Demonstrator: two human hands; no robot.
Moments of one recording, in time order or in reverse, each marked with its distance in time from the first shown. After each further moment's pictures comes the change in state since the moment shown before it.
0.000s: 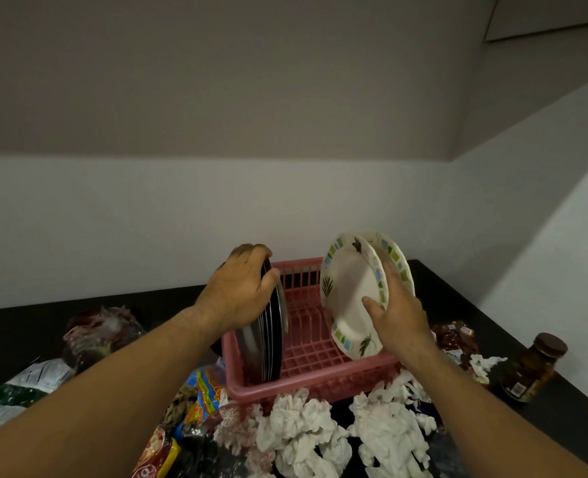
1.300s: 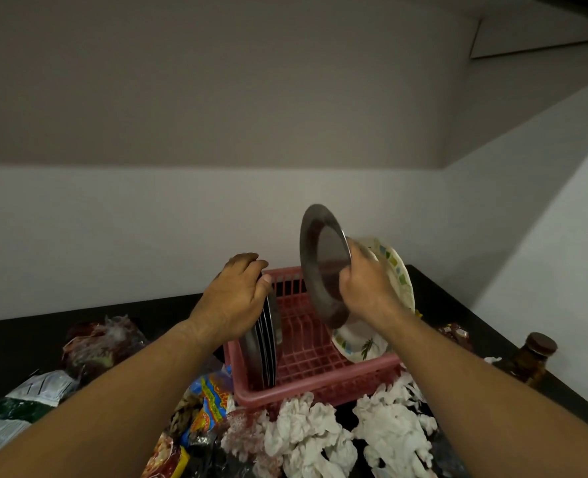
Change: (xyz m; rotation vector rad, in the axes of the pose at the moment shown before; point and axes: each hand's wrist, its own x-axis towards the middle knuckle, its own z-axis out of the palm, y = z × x) left_hand -0.012 -0.012 -0.006 -0.024 0.015 0.008; right_hand 0.028 -0.082 0.007 -0.162 0.012 -0.120
